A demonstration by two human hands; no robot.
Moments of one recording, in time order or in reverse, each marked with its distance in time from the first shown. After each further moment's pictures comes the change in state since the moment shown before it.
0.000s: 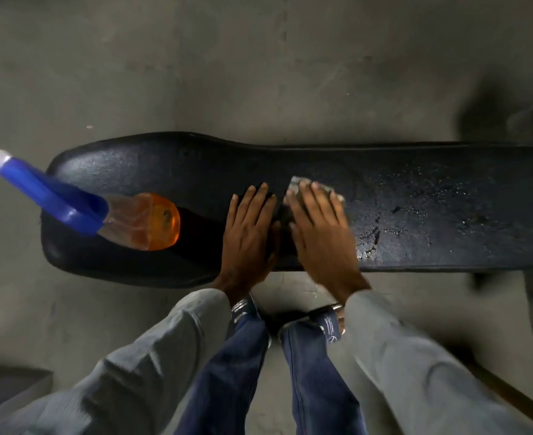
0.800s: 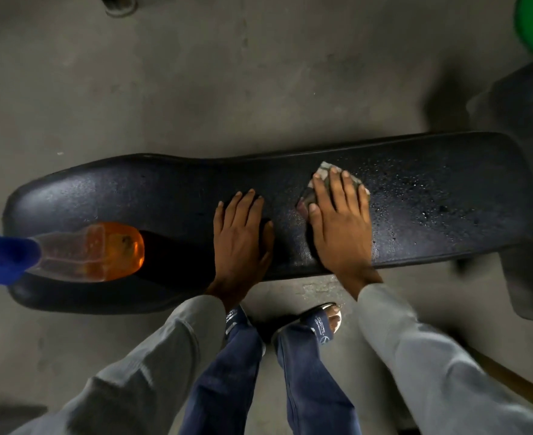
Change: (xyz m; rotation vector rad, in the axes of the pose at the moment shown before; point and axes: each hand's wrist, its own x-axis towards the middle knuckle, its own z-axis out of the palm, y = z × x) left_hand 0.034 0.048 0.015 0.088 -0.077 -0.044; right_hand -0.006 0.079 -0.023 0.050 0.066 0.314
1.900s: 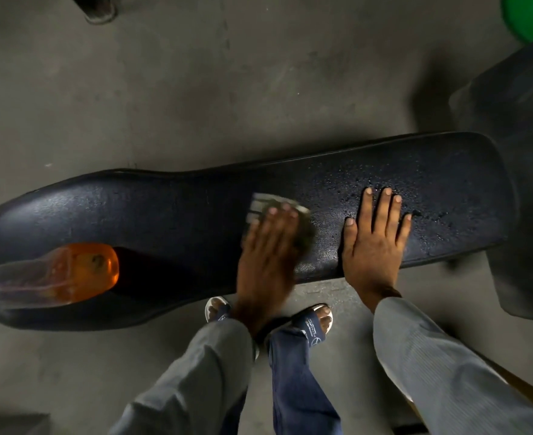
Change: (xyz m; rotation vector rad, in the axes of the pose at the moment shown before) left_hand -0.010 0.080 0.033 0.000 -0.083 0.196; right_hand -0.026 0.094 0.011 0.009 0.060 0.323
